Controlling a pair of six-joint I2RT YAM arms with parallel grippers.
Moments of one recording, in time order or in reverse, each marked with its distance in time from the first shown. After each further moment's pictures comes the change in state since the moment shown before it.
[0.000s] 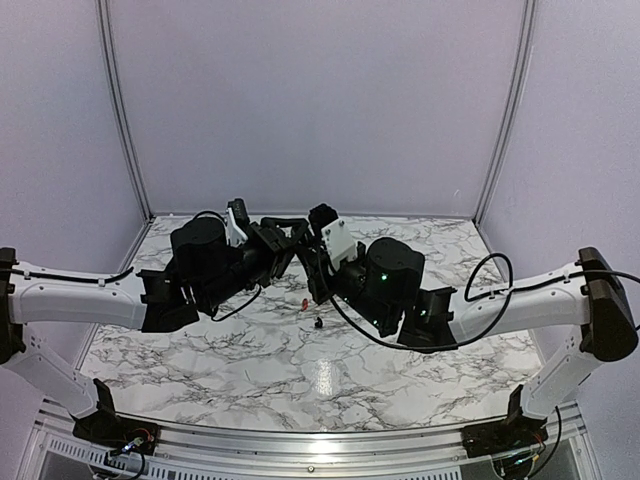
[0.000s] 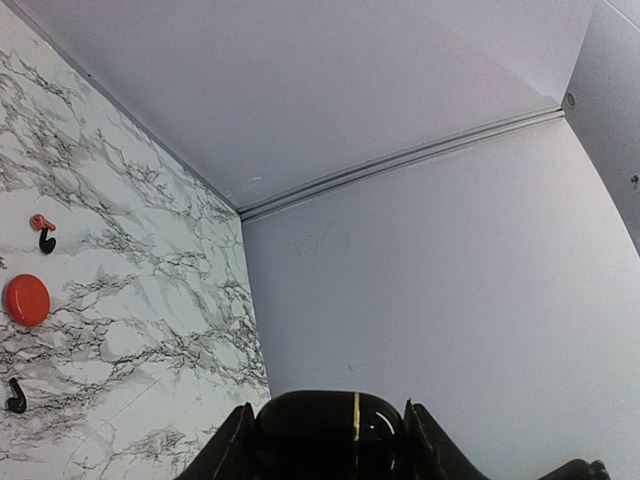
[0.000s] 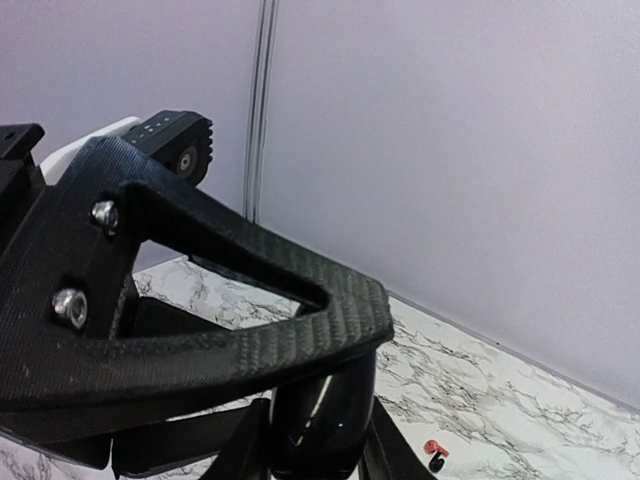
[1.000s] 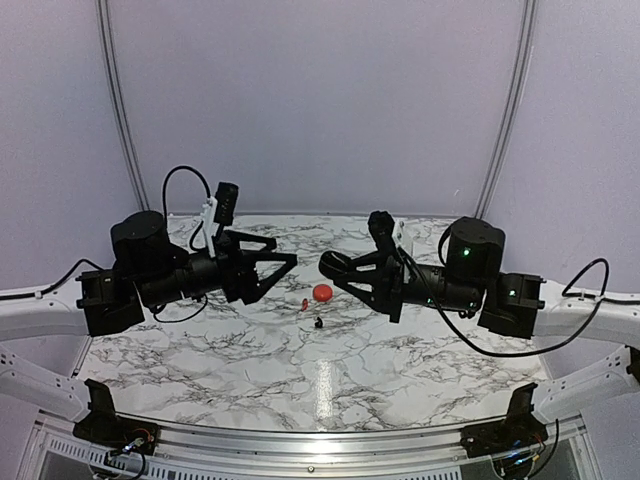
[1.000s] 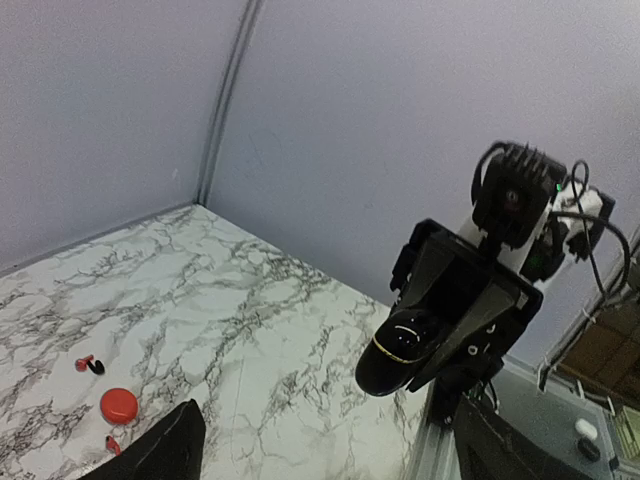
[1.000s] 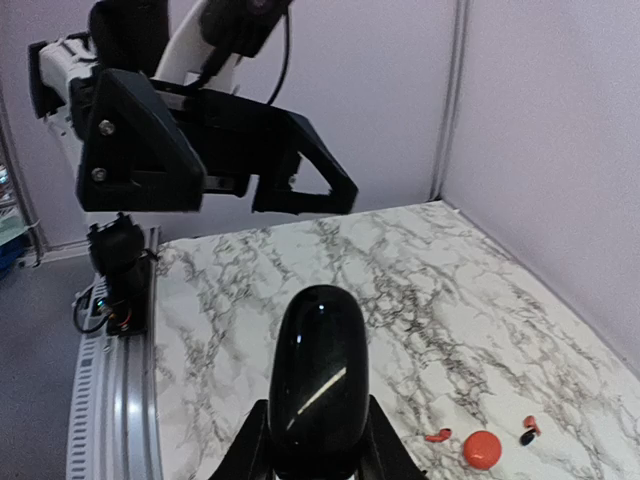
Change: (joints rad) left arm 0.023 -0.323 -0.091 -0.216 0.365 0.838; right arm -0.156 -0.445 -0.150 -0.417 -0.694 0.064
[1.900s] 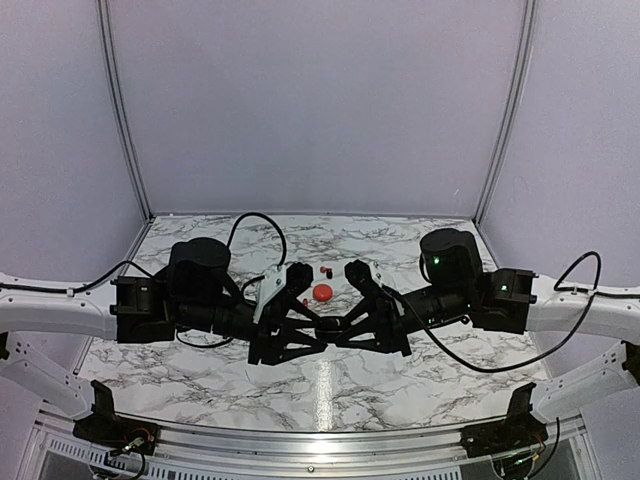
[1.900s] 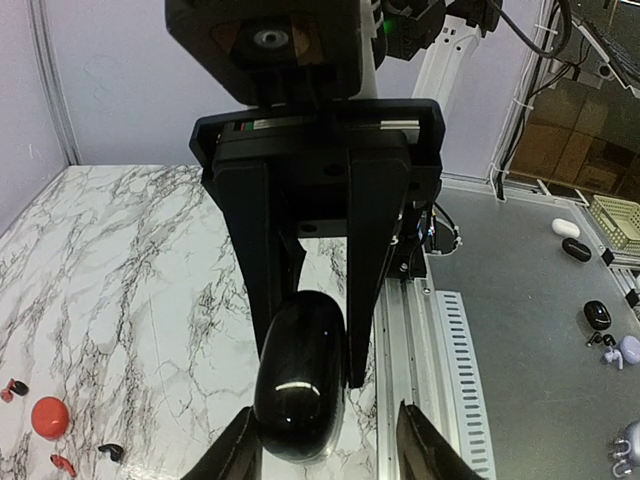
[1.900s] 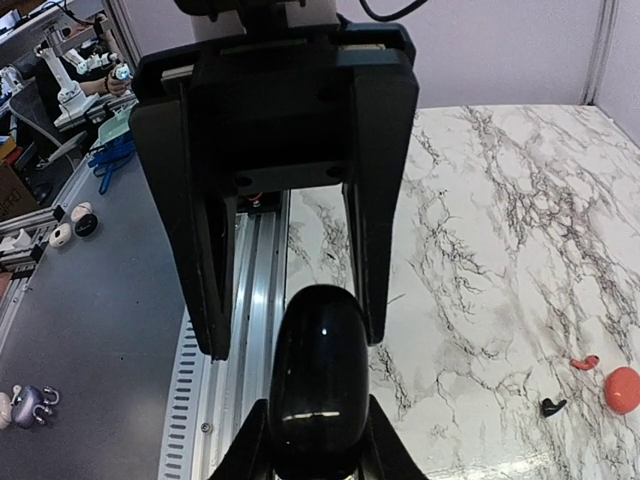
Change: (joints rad) left arm -0.140 0.188 0.072 -0.220 0.296 0.432; right arm 0.000 0.050 0.043 -0.338 -0.364 -0.050
